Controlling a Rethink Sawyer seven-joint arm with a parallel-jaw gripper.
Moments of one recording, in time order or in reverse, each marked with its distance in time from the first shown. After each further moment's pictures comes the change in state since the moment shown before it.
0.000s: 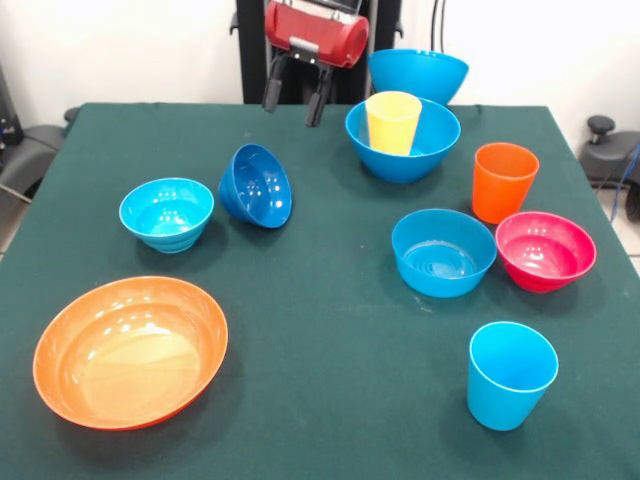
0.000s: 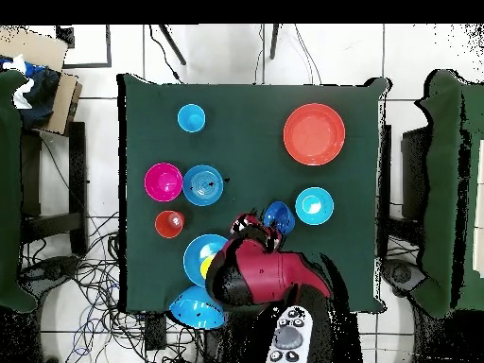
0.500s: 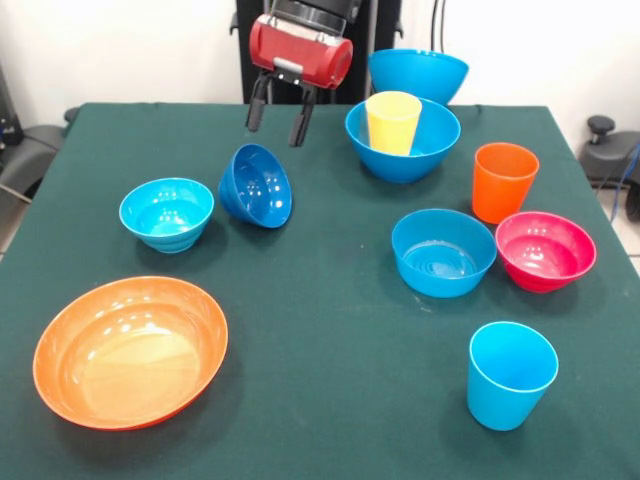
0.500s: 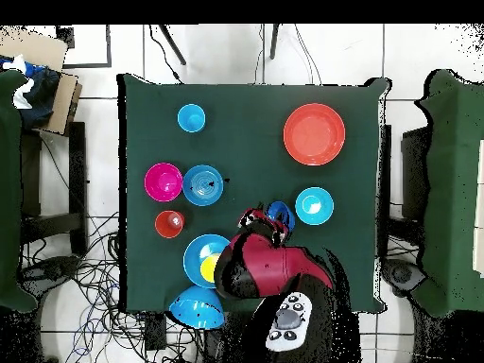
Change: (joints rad) arm 0.015 0.089 -0.052 -0.056 0.000 -0.078 0.000
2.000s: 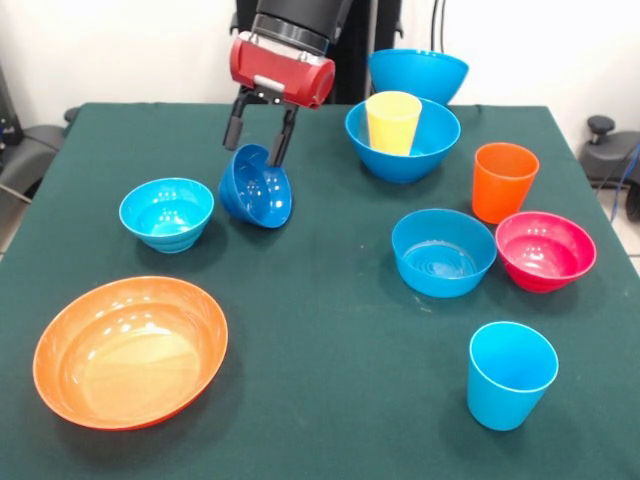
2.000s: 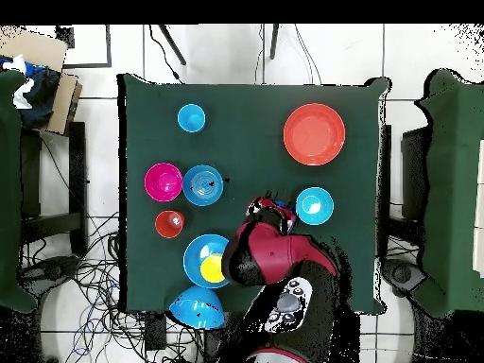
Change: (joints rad) arm 0.011 0.059 -0.040 -0.090 0.000 -0.022 0.000
